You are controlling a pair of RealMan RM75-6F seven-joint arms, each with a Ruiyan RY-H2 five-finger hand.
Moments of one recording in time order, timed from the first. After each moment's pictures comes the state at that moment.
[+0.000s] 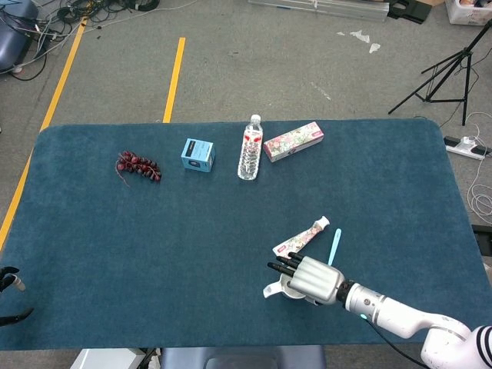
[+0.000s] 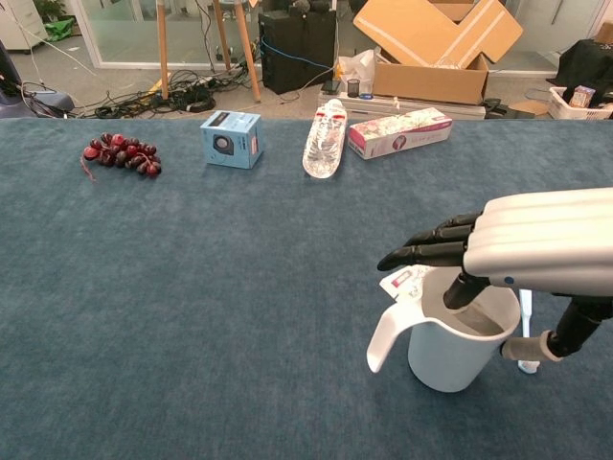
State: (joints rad) left arm -0.02 -1.04 0.01 -1.49 1.39 1.34 -0.06; right arm 0.78 -1.10 -0.15 -1.83 -1.72 0.80 -0.30
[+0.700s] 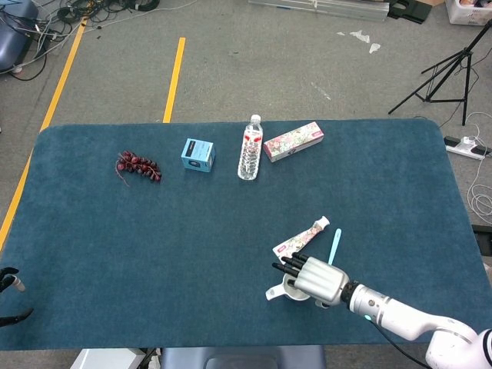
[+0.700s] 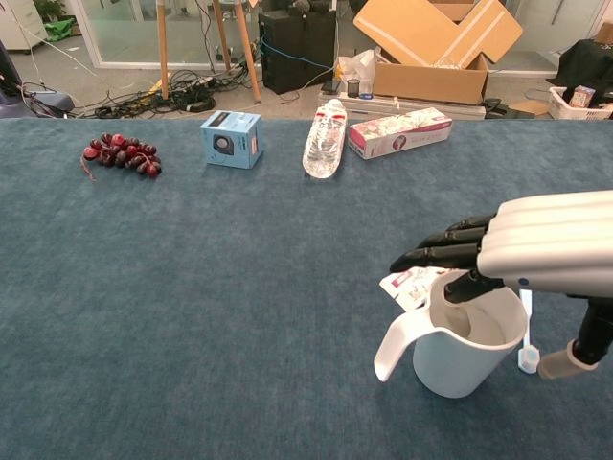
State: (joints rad) left arm -0.02 -1.04 0.01 -1.49 1.38 1.34 -0.07; right arm 0.76 -1.07 -0.15 -1.85 -1.72 0.79 -0.29
